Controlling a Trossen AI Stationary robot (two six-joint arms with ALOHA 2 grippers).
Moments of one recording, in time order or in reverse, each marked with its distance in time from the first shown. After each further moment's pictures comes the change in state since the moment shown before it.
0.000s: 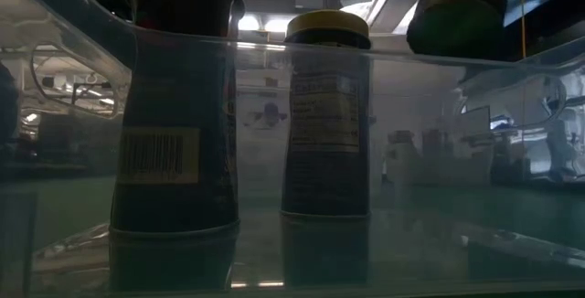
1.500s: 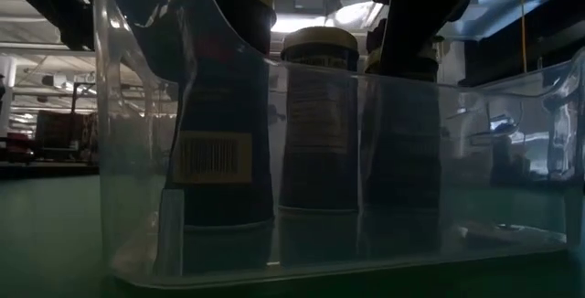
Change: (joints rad) left arm 0.000 0.000 0.000 -0.003 0.000 -0.028; right arm -0.050 0.351 0.224 -0.155 0.052 -0.348
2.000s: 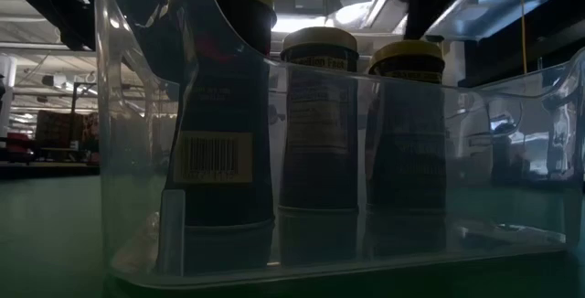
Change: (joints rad) left arm 0.000 0.000 -0.001 0.000 0.000 -0.027; right arm 0.000 -0.131 0.125 -0.352 0.104 0.027
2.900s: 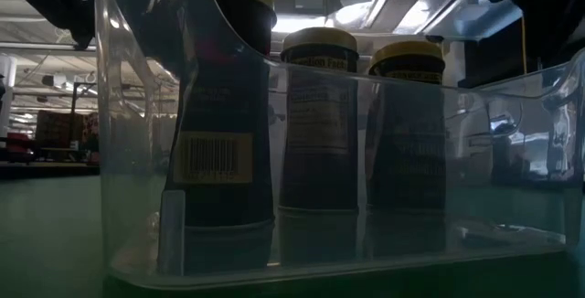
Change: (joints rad) left arm 0.000 0.000 0.000 0.217 0.000 0.085; right arm -0.092 -0.594 -0.392 -0.538 0.143 0.601
